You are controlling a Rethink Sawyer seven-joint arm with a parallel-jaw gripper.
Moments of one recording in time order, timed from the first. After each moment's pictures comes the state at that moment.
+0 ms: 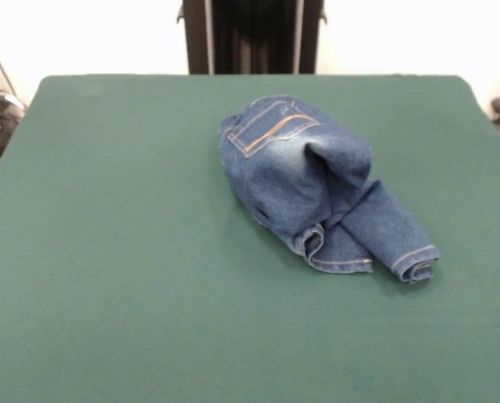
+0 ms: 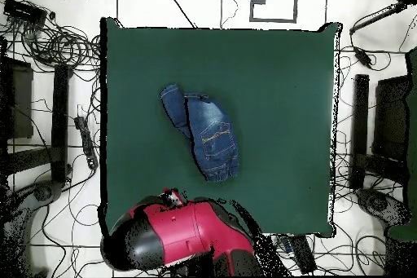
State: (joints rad) arm -0.21 -1.15 0.33 2.21 -0.29 0.57 1.40
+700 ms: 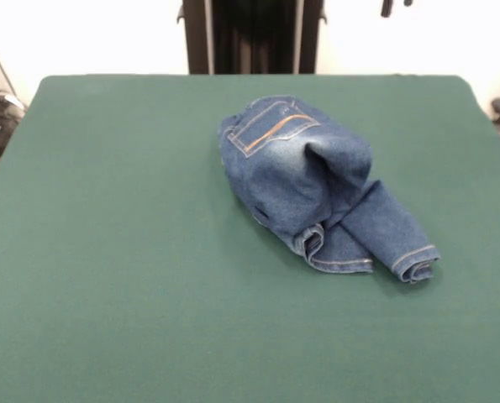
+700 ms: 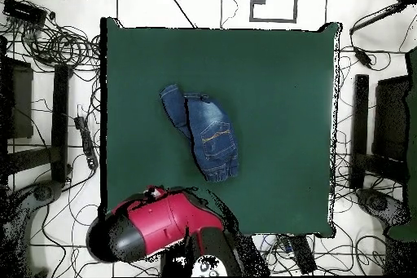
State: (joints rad) arm -0.11 -1.03 0.31 2.15 -0.35 0.51 1.40
